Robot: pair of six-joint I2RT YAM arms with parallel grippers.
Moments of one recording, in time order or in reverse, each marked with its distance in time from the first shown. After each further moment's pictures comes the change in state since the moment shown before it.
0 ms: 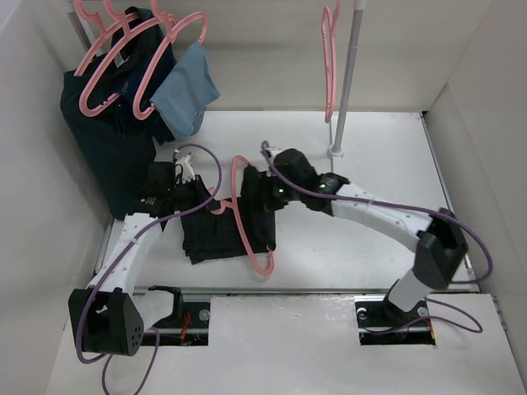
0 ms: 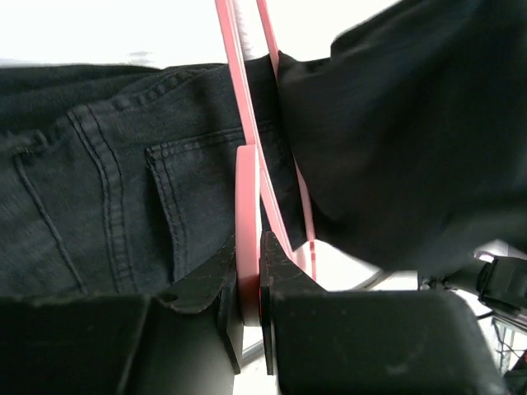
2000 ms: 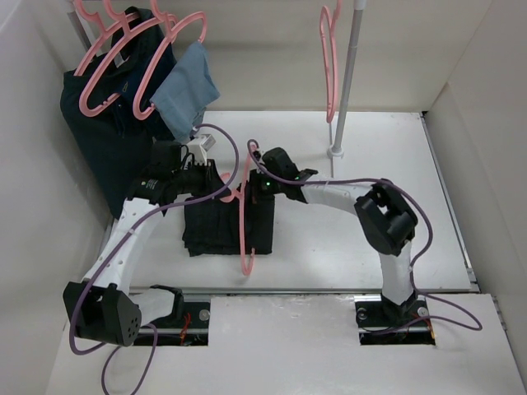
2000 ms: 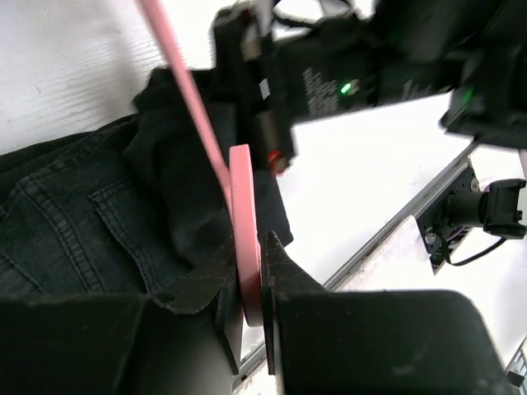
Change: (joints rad) left arm -0.086 0.072 0.238 -0.084 0.127 0.199; right arm -0.081 0.437 0.135 0.259 -0.220 0.024
